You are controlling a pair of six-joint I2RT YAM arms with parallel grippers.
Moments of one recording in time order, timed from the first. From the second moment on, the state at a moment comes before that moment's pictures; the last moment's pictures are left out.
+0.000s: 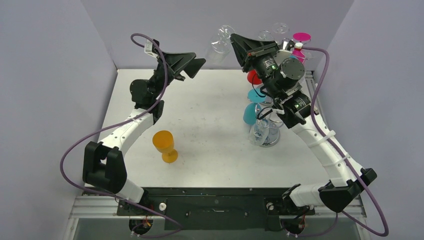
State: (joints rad) left arm -0.34 1.52 1.19 1.09 0.54 -1.70; right arm 0.61 1.34 1.60 0.02 0.12 1.59
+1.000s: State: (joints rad) left arm -0.33 1.57 1.24 1.41 0.52 -1.95; right arm 0.63 1.41 1.45 0.34 -0.06 1.85
